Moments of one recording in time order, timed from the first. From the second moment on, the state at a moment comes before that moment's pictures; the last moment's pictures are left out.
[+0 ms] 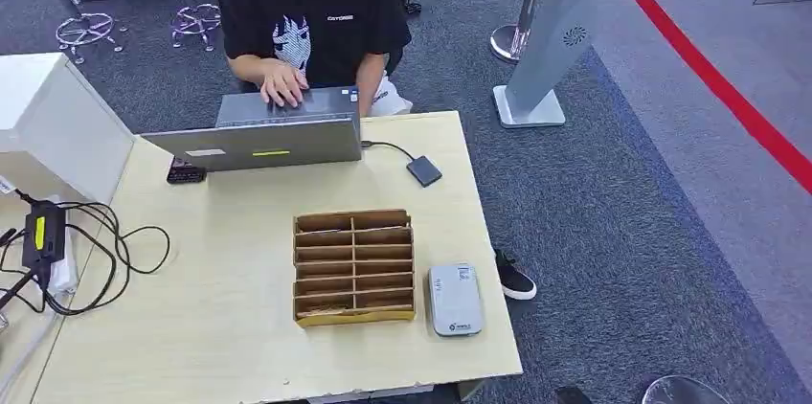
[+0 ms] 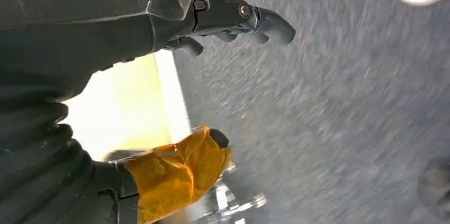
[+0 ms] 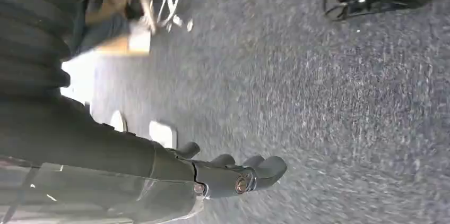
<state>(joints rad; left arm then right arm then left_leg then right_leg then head) -0.09 -0.01 0.99 -0.21 -1.46 -0.10 0.16 -0.08 -0.09 -0.05 -0.16 0.33 -0.06 0.20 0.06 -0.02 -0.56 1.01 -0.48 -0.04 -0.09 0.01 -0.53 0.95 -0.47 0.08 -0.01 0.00</state>
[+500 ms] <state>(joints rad) -0.09 -0.02 0.97 -0.21 -1.50 -0.14 0.18 -0.10 -0.09 -0.02 -0.16 0.40 -0.01 0.25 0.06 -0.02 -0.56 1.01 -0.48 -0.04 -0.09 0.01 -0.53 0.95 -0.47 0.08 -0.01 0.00</state>
